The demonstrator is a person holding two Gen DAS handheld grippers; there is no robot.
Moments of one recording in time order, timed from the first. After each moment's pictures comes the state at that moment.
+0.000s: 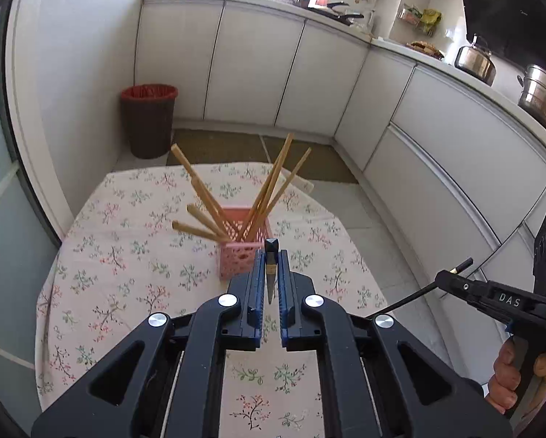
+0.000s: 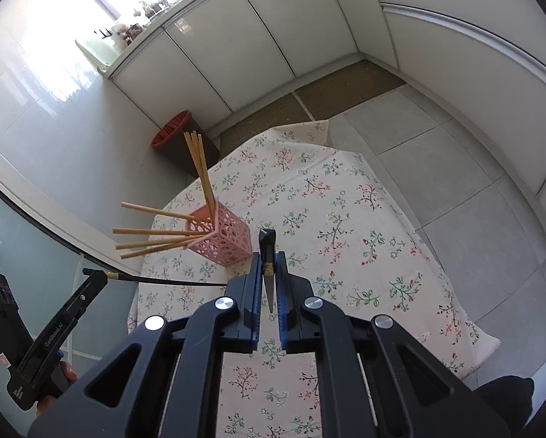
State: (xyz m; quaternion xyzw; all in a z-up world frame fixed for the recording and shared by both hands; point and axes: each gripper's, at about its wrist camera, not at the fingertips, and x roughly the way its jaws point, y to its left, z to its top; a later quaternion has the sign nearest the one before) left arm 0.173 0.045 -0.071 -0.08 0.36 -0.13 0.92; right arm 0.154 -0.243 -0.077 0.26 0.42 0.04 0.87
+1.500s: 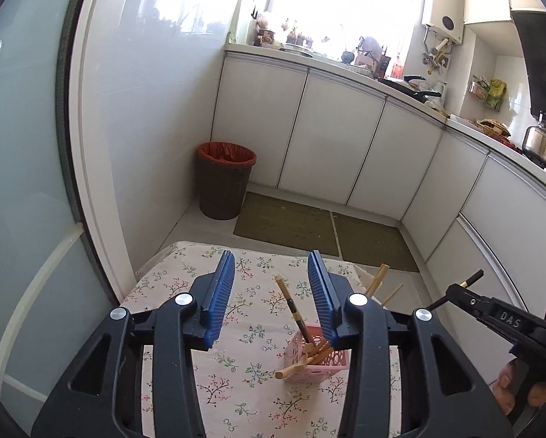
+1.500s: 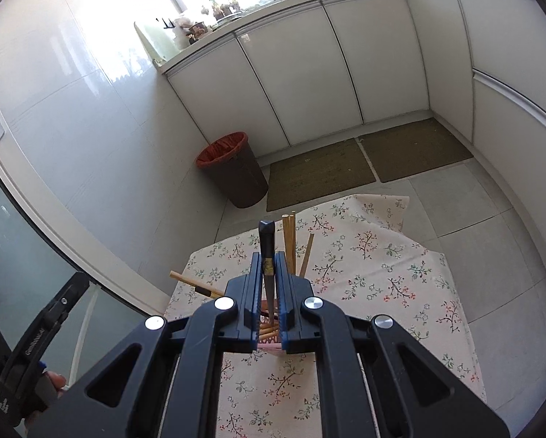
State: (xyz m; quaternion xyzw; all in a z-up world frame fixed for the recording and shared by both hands) left arm 0.237 0.104 -0.023 -0.12 0.27 0.03 0.96; right arm 0.294 -0.153 -0.029 0.18 0.36 0.12 0.91
